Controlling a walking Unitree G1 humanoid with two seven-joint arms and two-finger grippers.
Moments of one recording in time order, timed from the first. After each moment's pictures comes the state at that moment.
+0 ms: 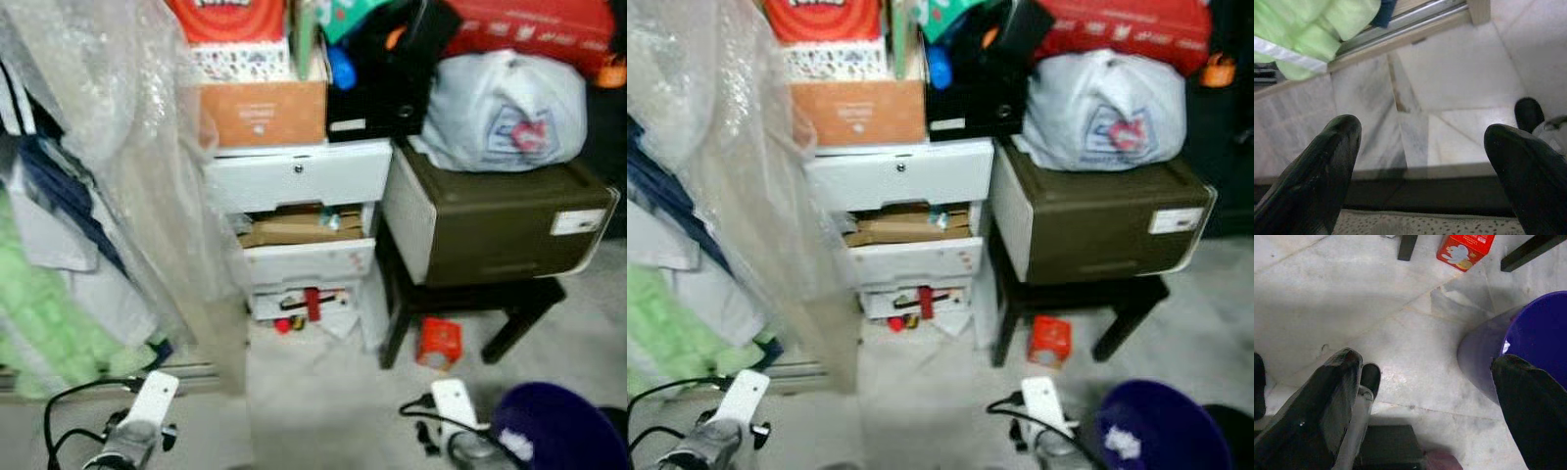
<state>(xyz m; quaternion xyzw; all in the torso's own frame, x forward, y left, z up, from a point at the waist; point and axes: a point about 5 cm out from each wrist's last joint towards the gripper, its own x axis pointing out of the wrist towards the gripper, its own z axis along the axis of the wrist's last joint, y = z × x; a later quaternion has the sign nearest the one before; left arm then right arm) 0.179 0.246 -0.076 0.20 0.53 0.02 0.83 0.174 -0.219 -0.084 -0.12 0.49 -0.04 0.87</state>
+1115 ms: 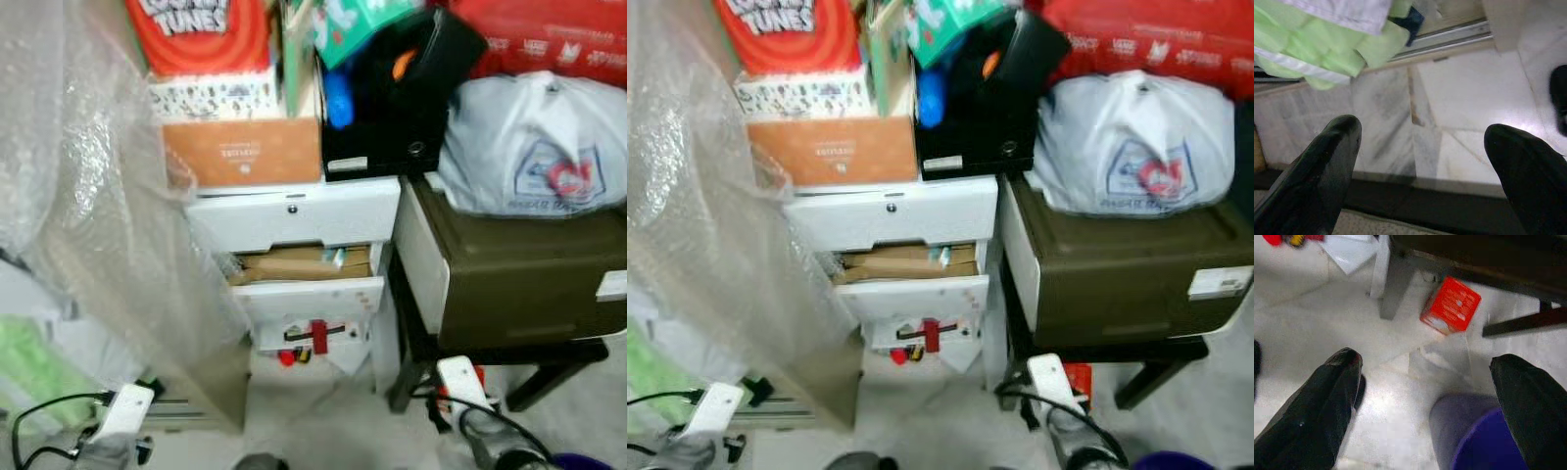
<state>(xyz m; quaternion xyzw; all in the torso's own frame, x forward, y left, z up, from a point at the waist) 0.162 0.276 -0.074 0.21 0.53 0.05 0.82 0.194 -0.232 -0.071 -0.15 0.47 -0.02 0.87</state>
